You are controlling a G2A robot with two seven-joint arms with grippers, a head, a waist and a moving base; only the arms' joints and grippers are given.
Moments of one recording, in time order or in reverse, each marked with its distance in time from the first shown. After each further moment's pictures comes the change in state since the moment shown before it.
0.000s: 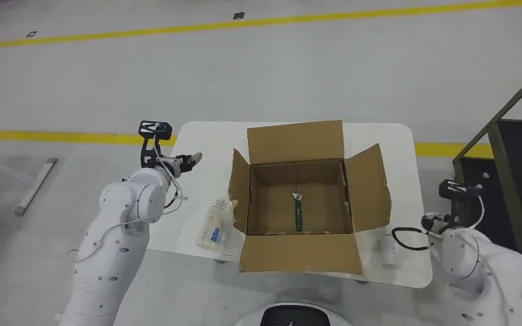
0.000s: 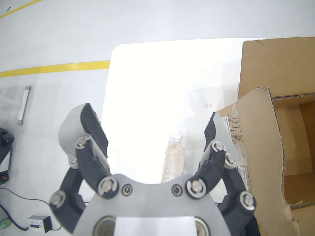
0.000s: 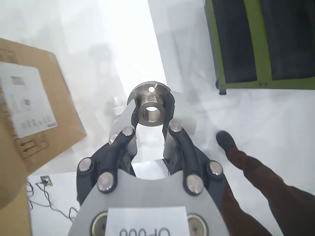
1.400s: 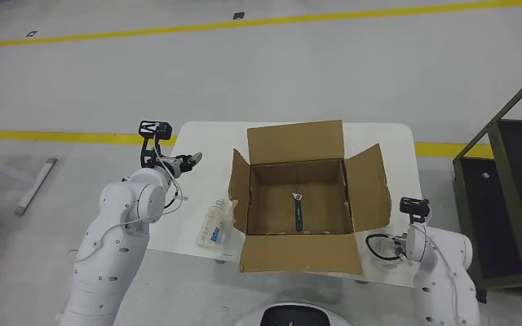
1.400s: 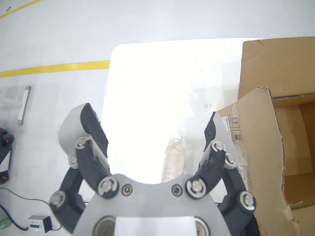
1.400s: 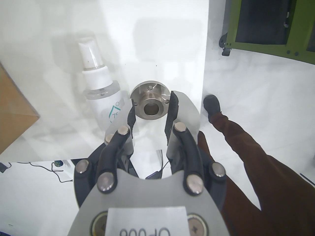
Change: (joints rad) left arm 0.000 0.000 0.000 0.000 0.000 0.000 0.000; right arm 0.070 0.012 -0.115 0.208 -0.096 -0.010 0.118
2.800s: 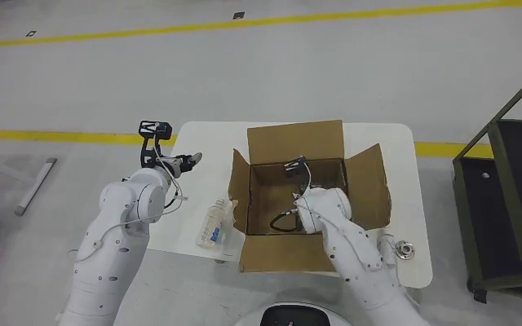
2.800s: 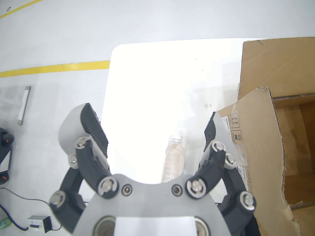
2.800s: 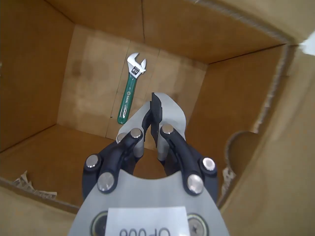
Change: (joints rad) left arm 0.000 0.000 0.000 0.000 0.000 0.000 0.000; right arm 0.438 -0.078 -0.724 0.396 0.066 0.079 -0.151
